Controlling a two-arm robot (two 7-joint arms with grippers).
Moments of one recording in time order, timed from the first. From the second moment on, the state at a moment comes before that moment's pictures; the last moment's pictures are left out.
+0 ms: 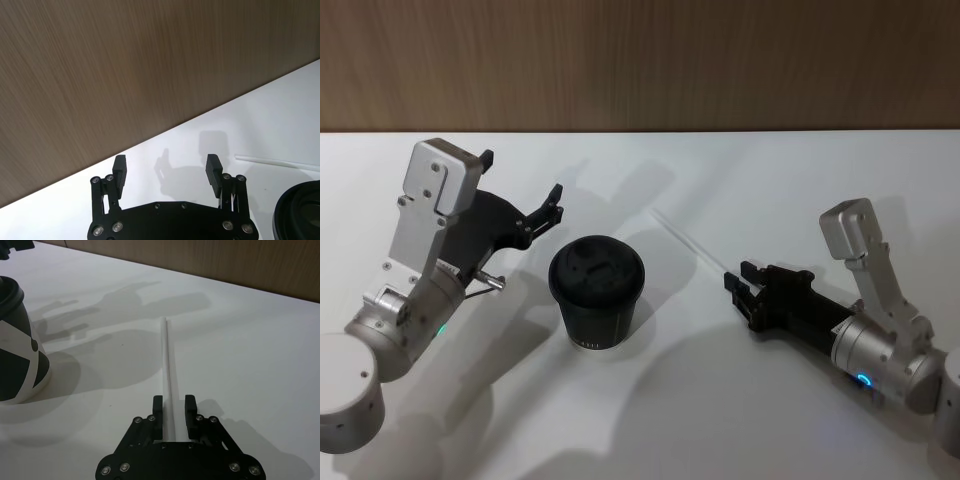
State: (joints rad) left arm -0.24 0.38 0.45 -1.63 -0.20 0.01 -0.01; right arm 0.14 0.47 -0.31 -1.53 0.35 0.21 0.38
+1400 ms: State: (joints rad) left arm -0.24 0.38 0.45 -1.63 -0.20 0.01 -0.01; right arm 0.17 0.45 -0.28 -1.57 0.38 0.09 0.36
